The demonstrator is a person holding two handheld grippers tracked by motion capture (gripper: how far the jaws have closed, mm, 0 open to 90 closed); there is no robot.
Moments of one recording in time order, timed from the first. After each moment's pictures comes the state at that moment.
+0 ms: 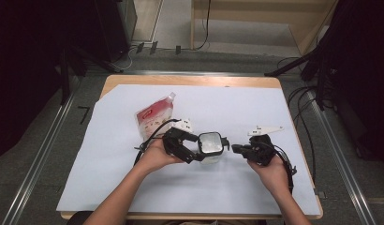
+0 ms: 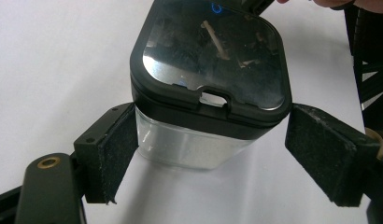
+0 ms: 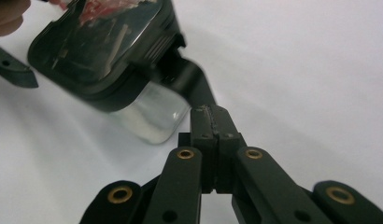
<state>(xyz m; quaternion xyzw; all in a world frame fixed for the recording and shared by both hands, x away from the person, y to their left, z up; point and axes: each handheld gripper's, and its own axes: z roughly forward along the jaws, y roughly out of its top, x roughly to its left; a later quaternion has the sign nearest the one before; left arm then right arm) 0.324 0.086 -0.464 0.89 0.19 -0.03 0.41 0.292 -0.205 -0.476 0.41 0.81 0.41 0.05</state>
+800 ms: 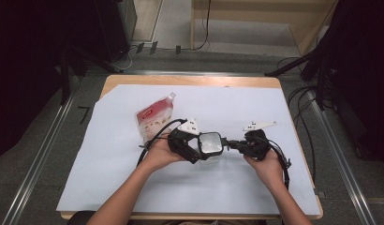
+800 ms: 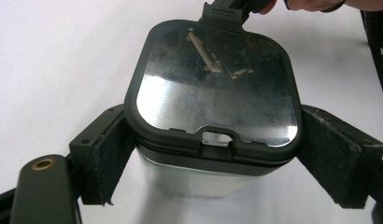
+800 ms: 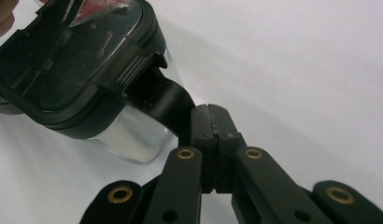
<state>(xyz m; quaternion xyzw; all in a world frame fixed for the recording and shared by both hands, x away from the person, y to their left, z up) 0.322 0.071 -0.462 0.90 0.16 0.01 0.41 0.310 -0.196 -0.482 0.41 0.82 0.40 0.05</state>
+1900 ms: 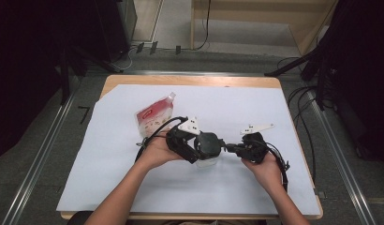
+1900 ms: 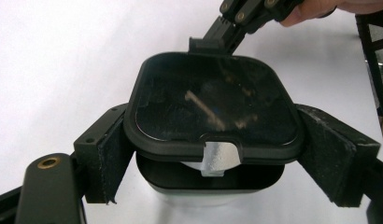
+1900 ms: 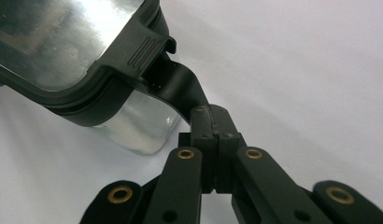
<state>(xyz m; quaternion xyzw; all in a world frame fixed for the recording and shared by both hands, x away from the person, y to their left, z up) 0.314 0.071 -0.436 0.90 0.14 0.02 0.40 0.301 -0.189 -0.483 0.40 0.82 0.40 0.04</state>
